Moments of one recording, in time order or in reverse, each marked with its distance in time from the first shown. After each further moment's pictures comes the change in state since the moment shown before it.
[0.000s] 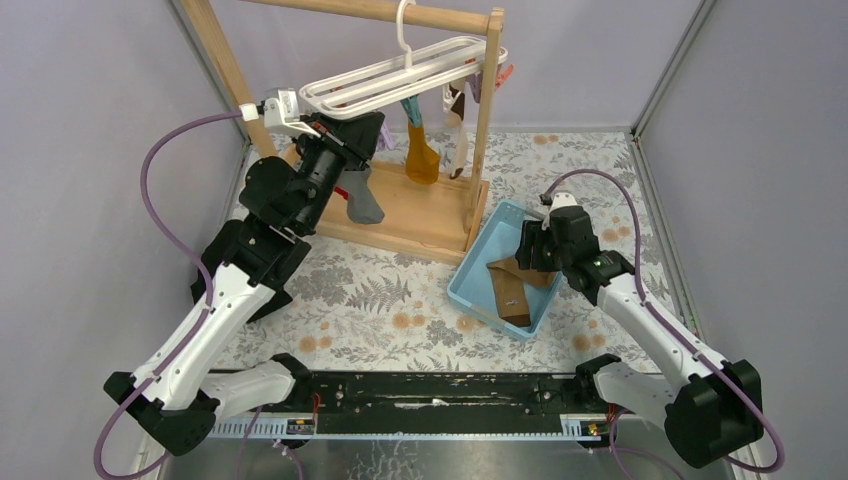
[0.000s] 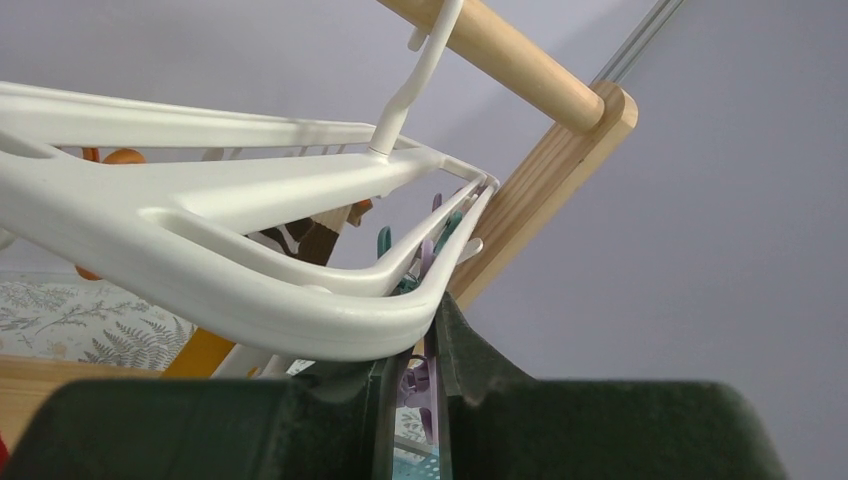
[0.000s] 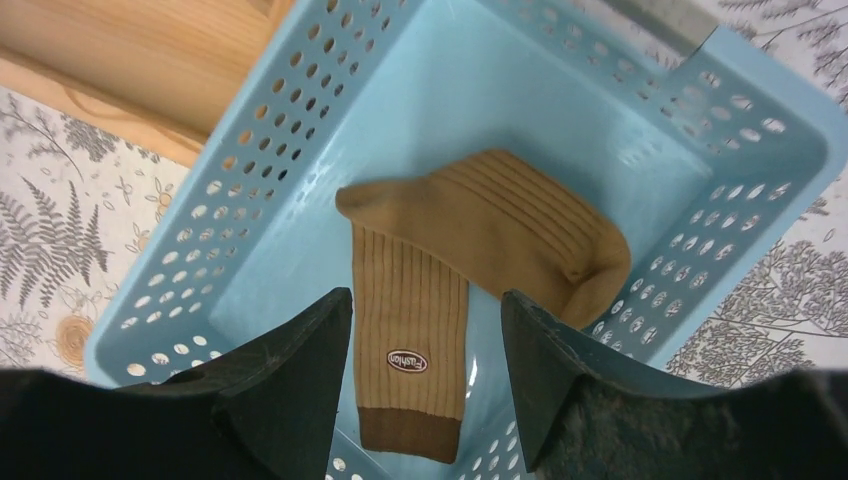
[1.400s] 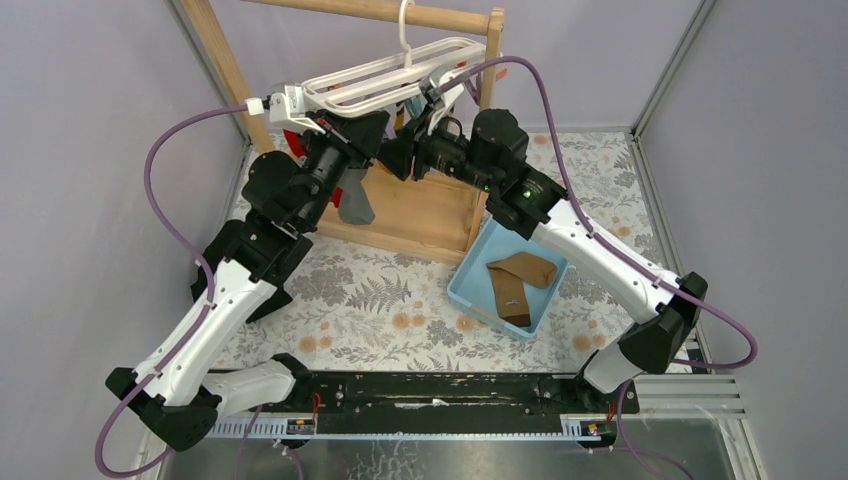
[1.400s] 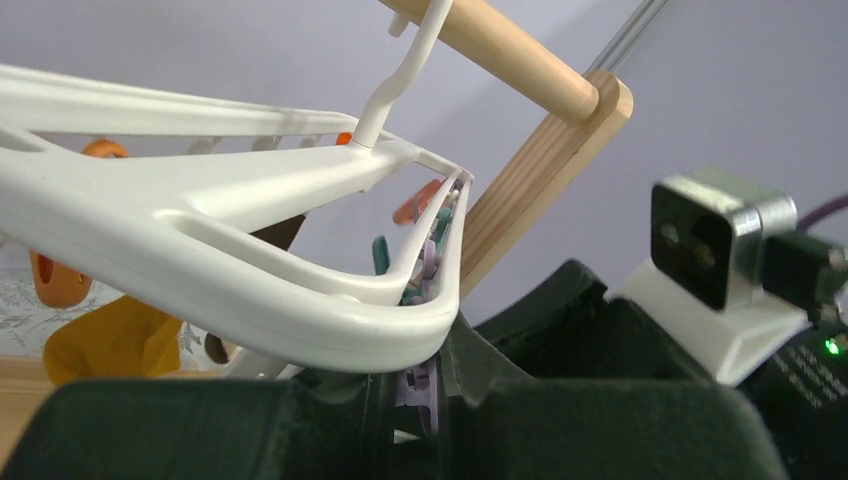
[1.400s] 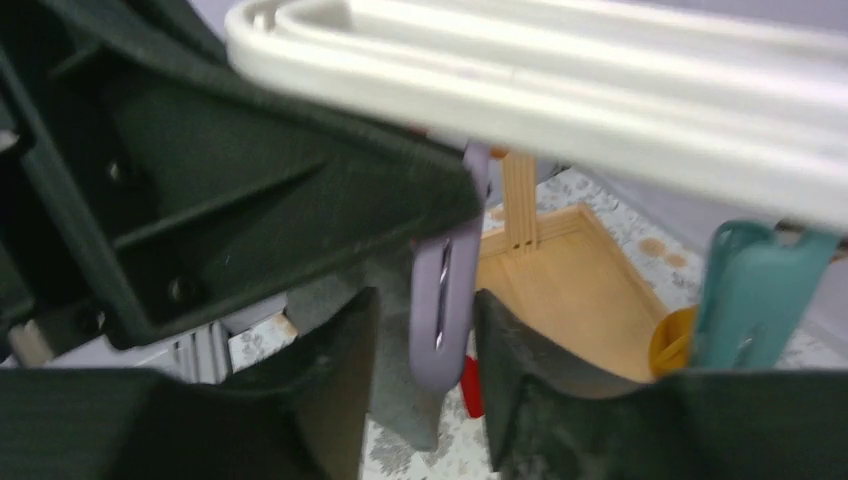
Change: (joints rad) left arm -0.006 0.023 0.036 -0.036 0.024 0.003; right arm 0.450 0.523 0.931 0.417 -0.296 -0.087
